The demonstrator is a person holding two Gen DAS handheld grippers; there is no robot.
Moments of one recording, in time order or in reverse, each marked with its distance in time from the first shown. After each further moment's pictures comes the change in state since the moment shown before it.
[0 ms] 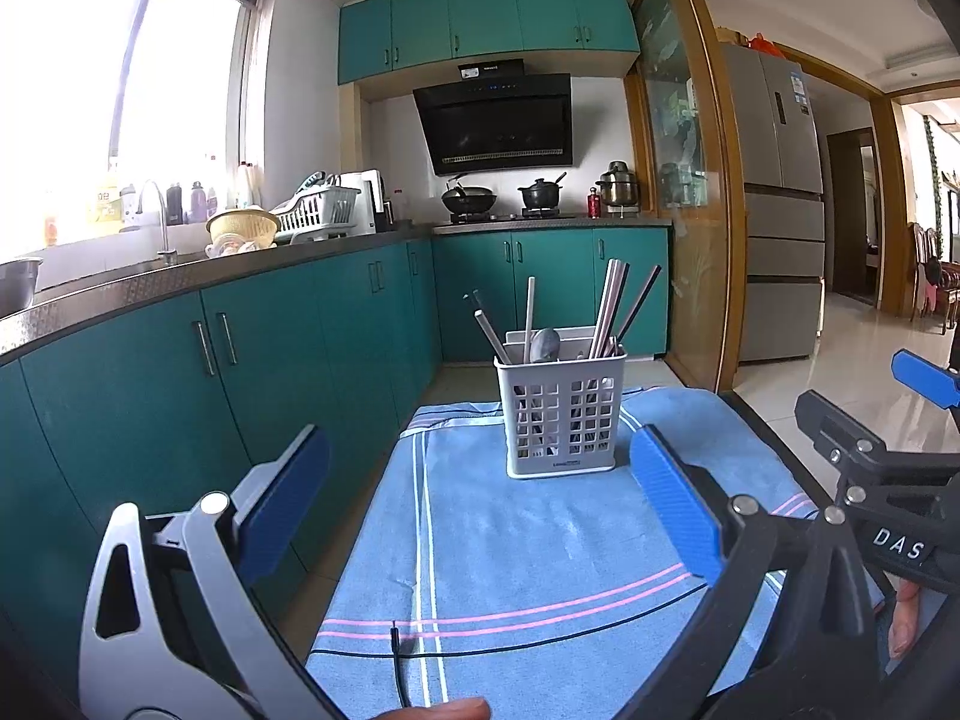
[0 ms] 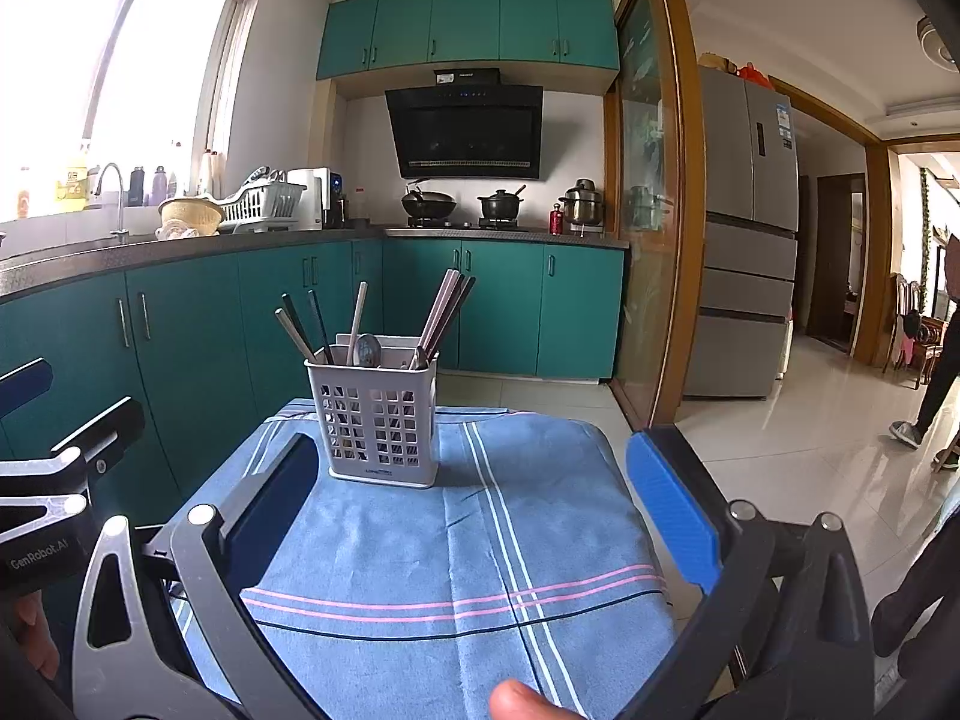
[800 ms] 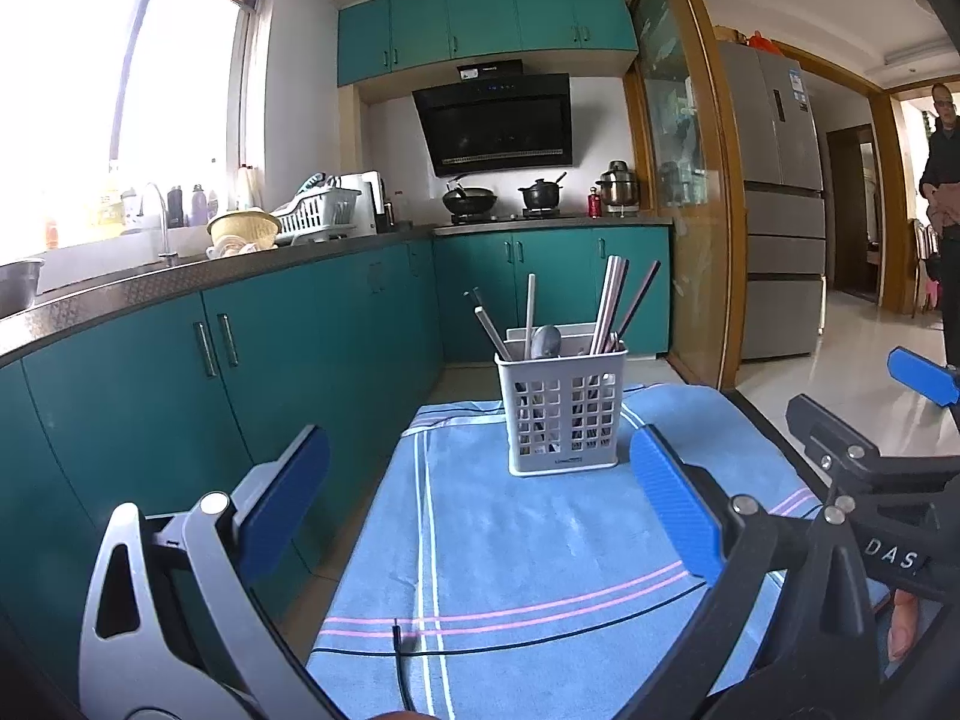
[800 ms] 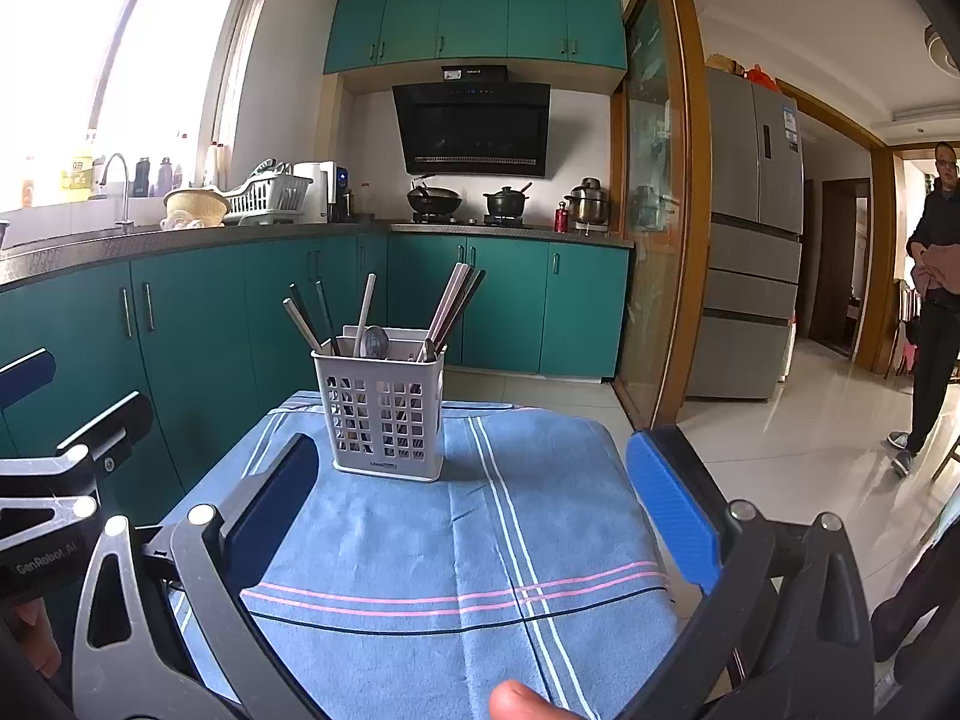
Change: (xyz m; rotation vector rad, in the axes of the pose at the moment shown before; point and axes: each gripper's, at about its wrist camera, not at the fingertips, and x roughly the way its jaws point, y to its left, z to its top) left arm 0.002 0.002 -0.008 0.008 -0.007 0.001; right arm 0.002 0.006 -0.001 -0.012 0.008 0.005
